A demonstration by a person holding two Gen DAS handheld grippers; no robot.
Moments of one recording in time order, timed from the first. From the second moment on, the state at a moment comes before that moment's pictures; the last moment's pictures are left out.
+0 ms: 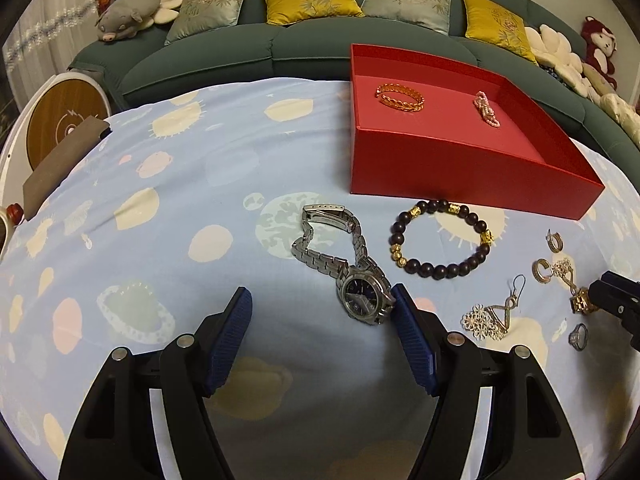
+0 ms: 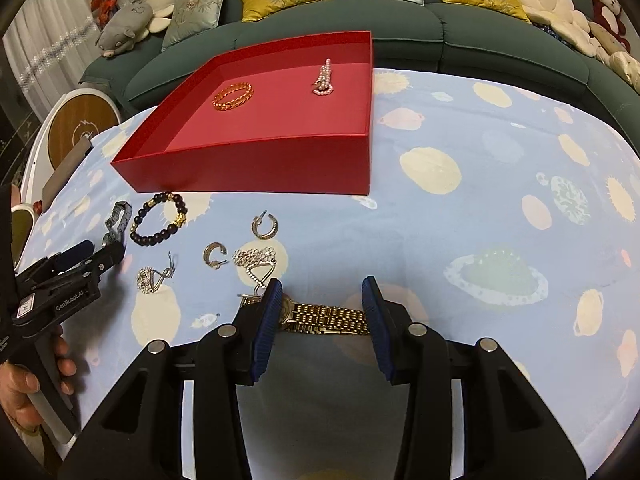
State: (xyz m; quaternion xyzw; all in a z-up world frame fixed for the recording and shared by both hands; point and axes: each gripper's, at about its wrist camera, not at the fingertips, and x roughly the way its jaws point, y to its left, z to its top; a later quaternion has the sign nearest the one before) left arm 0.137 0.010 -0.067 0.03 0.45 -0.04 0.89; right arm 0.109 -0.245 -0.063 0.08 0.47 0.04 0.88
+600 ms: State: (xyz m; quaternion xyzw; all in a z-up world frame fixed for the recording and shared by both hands) left arm 0.126 0.030 -0.065 0.01 0.46 -0.05 0.89; right arm 0.088 -0.215 -0.065 0.02 0.47 0.08 0.88
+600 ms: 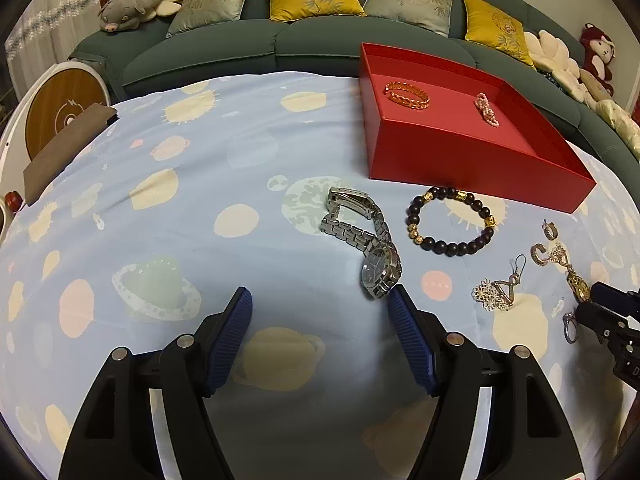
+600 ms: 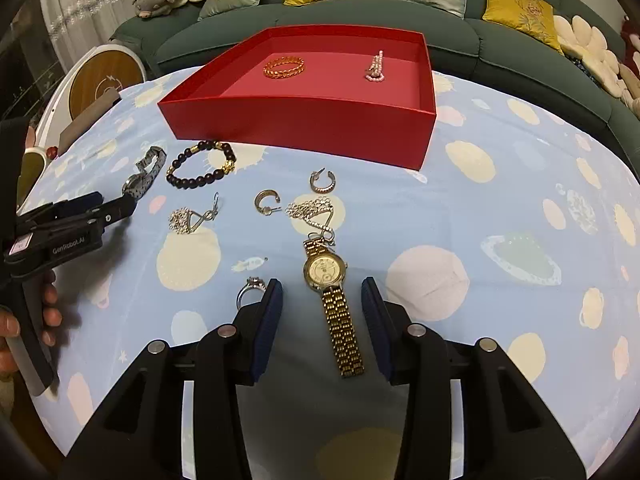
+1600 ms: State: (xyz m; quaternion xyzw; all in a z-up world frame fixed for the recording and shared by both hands) left arm 0.135 0.018 -0.064 0.02 0.44 -0.05 0.90; right arm 0.077 -0.210 -0.044 0.05 0.46 0.11 0.88
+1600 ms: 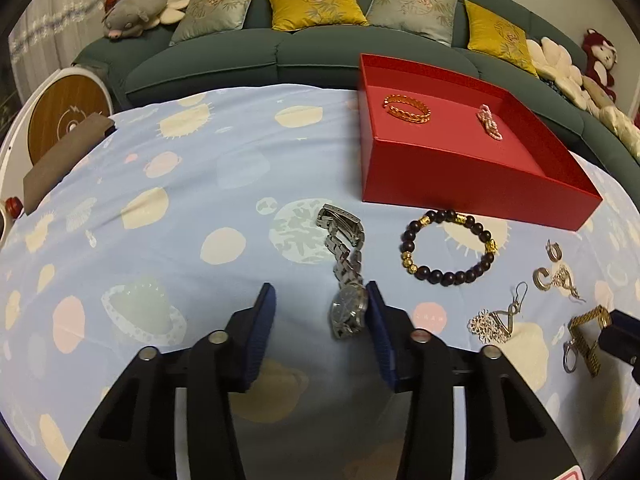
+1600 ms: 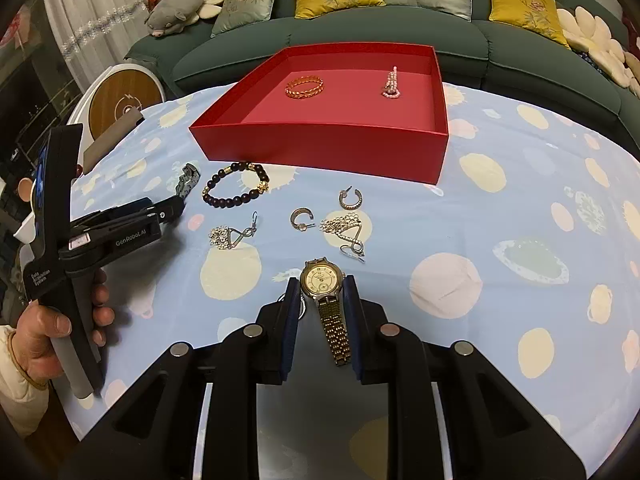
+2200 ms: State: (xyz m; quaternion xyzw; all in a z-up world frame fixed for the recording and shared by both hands) left arm 0.120 0.039 -0.049 -0.02 0.44 -0.09 0.89; right arm 0.079 -0.191 -0.032 0.04 0.44 0.12 0.89
